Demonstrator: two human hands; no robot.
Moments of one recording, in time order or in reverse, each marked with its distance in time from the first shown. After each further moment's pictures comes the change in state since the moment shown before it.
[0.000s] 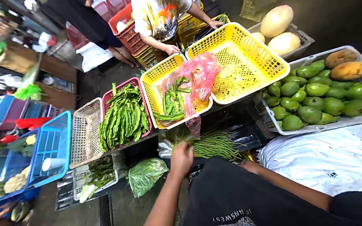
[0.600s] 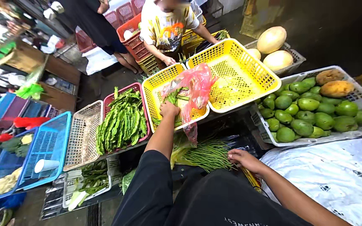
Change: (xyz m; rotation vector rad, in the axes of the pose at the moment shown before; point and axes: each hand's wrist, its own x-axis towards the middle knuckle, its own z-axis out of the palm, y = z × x) left_hand 0.262 0.003 -0.039 0.181 0.080 -0.510; right_hand -0.114 -0.093 -0.072 0.528 0.086 -0.343
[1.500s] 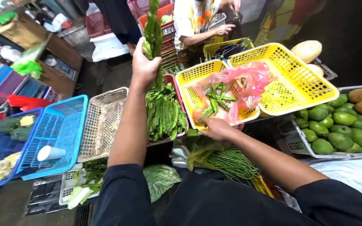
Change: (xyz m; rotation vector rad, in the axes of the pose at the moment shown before) left_hand 0.019 -0.190 -0.293 -0.988 0.411 0.957; right_hand 0.074 -0.270 0.219 -1.112 0.057 -0.366
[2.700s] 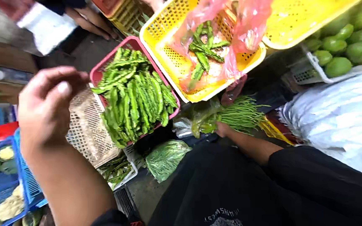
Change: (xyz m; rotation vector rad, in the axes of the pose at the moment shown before) left_hand -0.067 -0.030 -0.115 0.041 -0.458 -0.276; right_hand 0.030 0.118 0.322 0.390 -0.270 0.575
